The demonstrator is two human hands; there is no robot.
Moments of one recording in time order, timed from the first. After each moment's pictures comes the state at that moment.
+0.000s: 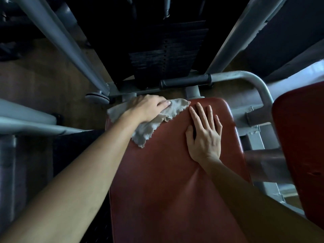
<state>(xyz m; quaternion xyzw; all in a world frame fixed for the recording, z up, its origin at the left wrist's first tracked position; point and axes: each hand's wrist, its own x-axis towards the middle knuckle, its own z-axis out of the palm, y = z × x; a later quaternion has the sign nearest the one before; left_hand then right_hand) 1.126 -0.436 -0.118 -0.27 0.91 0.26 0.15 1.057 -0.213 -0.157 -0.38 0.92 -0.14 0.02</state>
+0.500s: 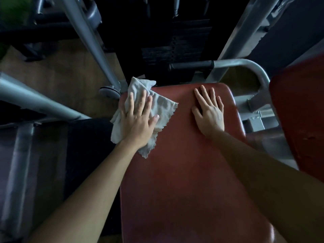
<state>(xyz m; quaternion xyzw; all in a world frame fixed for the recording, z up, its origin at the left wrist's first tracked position) 1.260 -0.352 -0.153 -0.34 0.94 0.03 -0.01 1.047 -0.206 -0.156 -0.41 0.89 -0.18 0.09</state>
